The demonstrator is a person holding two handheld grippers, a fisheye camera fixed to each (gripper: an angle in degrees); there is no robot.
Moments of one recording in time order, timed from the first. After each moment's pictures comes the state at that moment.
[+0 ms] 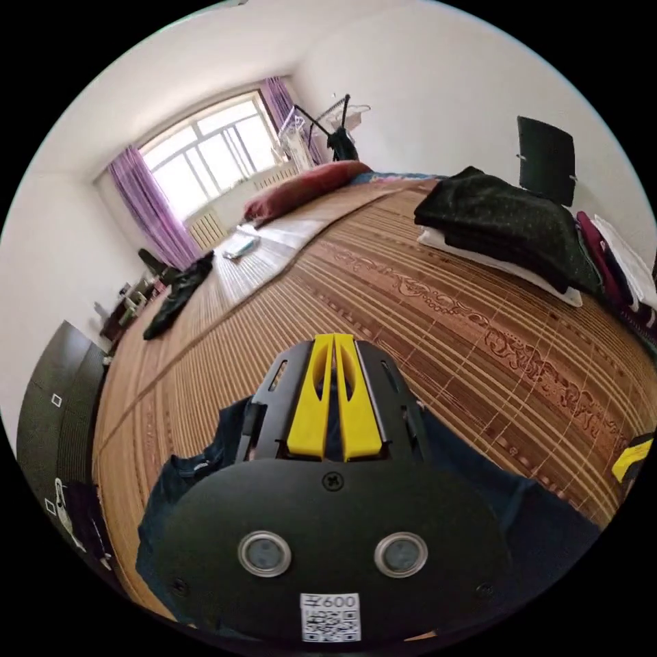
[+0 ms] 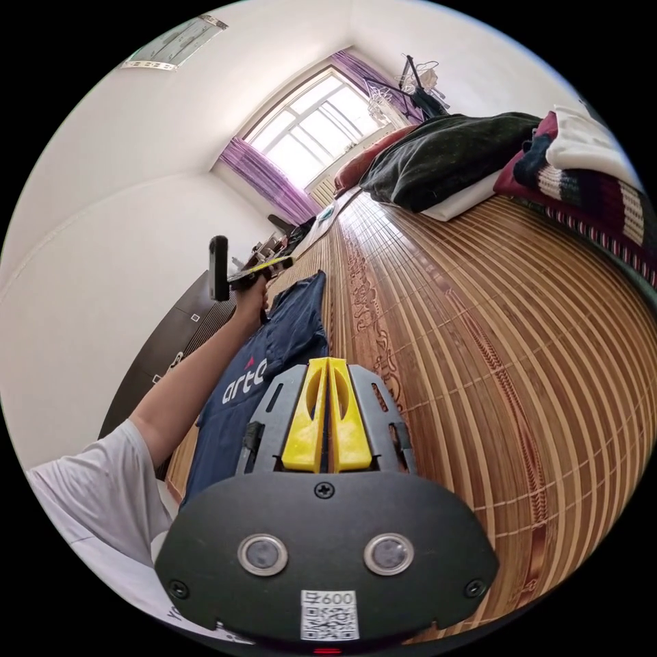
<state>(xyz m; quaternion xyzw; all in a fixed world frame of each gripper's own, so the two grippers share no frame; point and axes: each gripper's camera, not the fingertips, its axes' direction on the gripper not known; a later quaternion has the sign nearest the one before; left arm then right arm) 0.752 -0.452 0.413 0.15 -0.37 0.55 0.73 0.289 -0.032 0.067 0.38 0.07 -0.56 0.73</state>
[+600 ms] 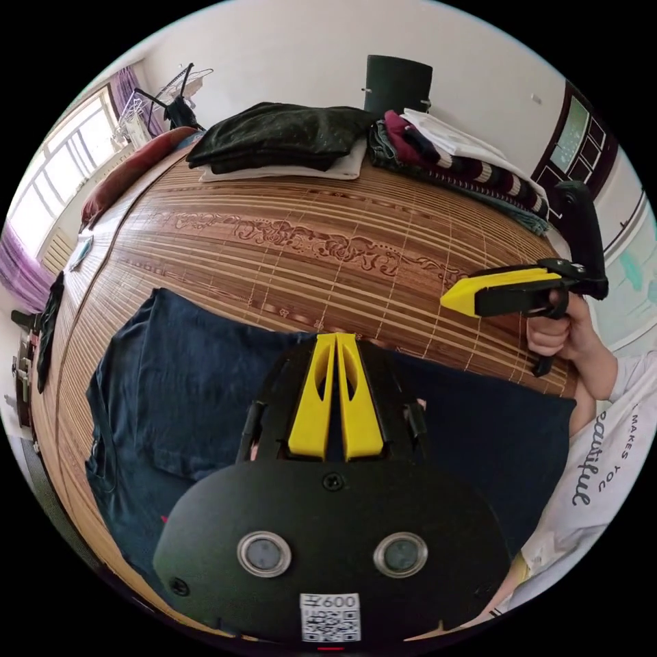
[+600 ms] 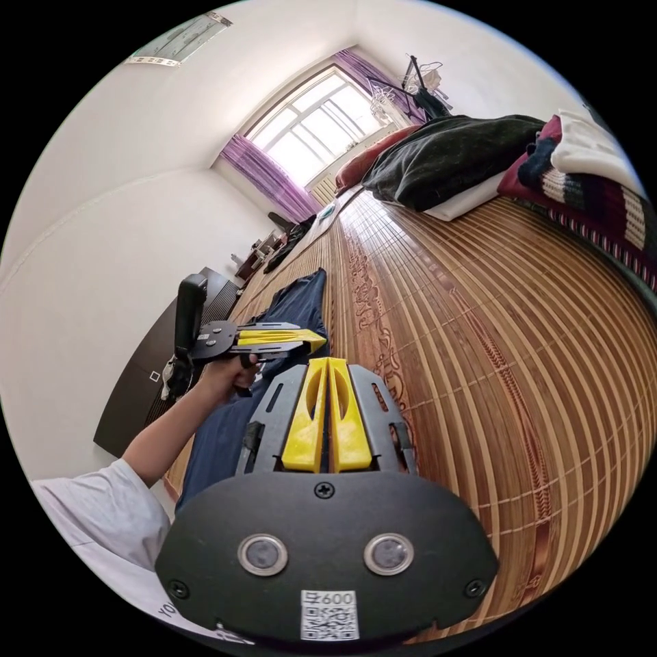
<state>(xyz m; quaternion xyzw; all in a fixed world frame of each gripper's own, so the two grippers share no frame) 0.748 -0.318 0.456 -0.19 -0.22 0.62 0.73 0.290 -0.030 0.072 0.39 0.09 -0.56 0.73</state>
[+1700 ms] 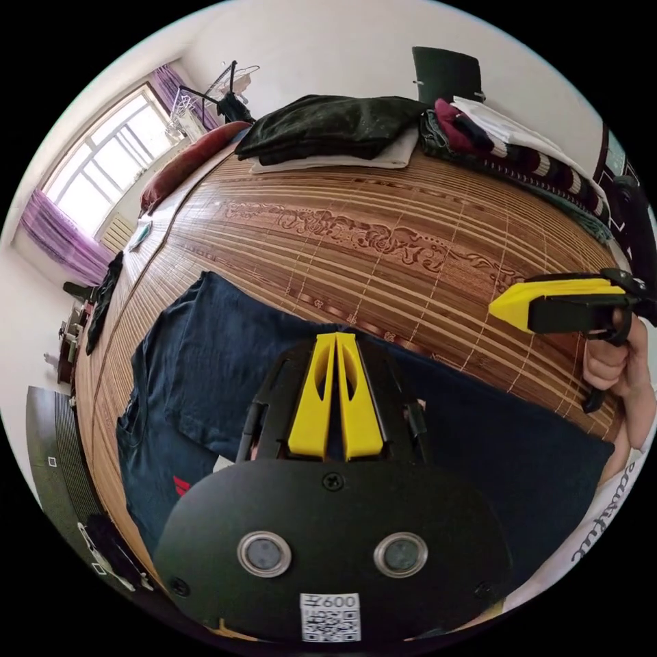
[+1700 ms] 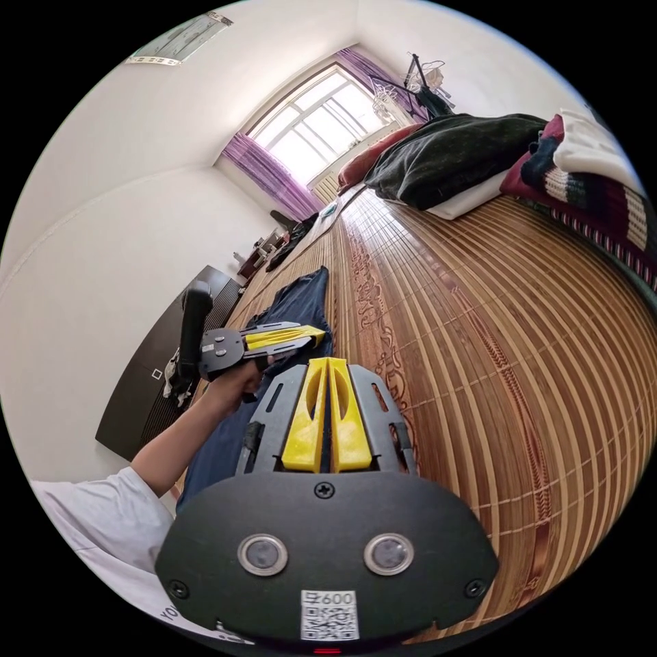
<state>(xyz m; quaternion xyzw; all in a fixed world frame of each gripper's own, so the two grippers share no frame) 0.749 -0.304 0.445 -0.09 -0.34 0.60 0.72 0.290 -0.032 0.078 0.38 0.08 -0.57 0.73</state>
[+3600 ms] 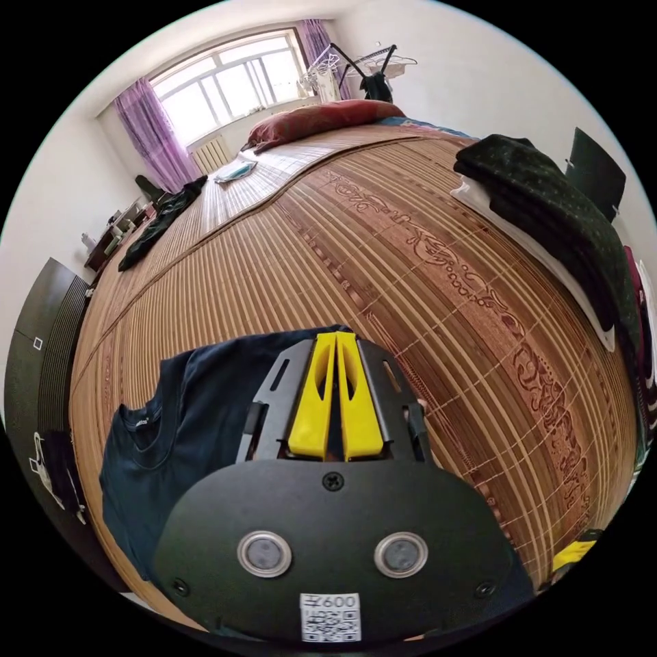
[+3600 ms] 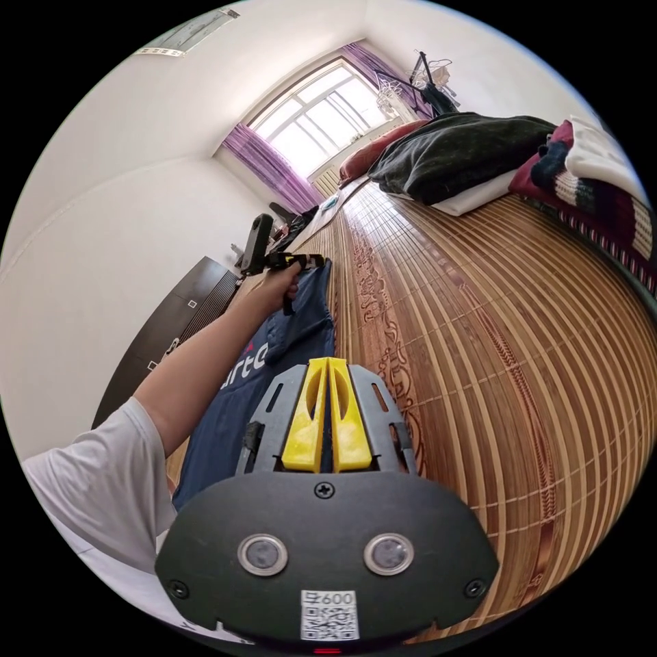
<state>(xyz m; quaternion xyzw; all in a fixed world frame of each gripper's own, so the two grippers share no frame) 0.788 -0.470 0.485 0.02 -0.39 0.41 0.82 0.271 -0.034 0.100 0.37 0.10 -0.57 0.73</state>
